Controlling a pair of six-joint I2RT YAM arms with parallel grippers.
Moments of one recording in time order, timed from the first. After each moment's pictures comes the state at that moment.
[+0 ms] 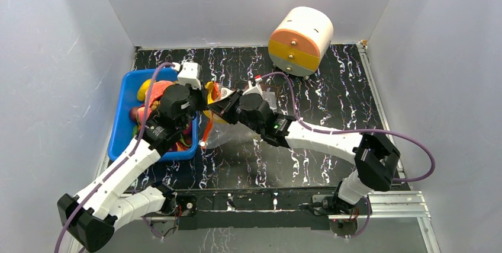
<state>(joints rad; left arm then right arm) -0.61 0.97 0.90 -0.22 -0.34 -0.14 1.02 1.56 1.11 0.23 0.22 1.34</state>
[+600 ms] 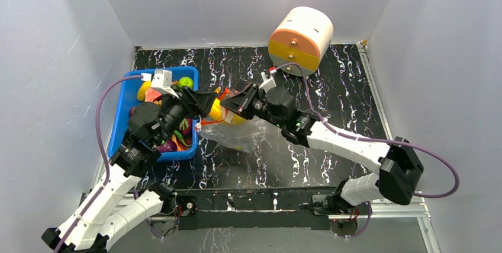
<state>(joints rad) -0.61 0.71 0.88 -0.22 -0.12 -0.51 0.91 1.40 1.04 0.27 -0.01 1.23</state>
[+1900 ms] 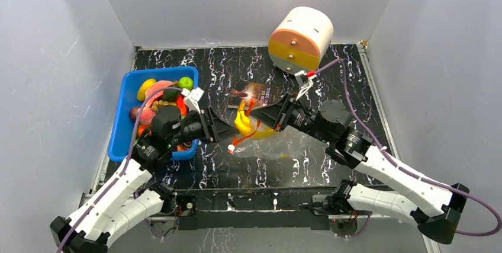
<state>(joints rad) -0.61 0.73 0.72 -0.27 0.45 -0.85 0.90 0.87 0.90 0.06 -0.14 0.81</state>
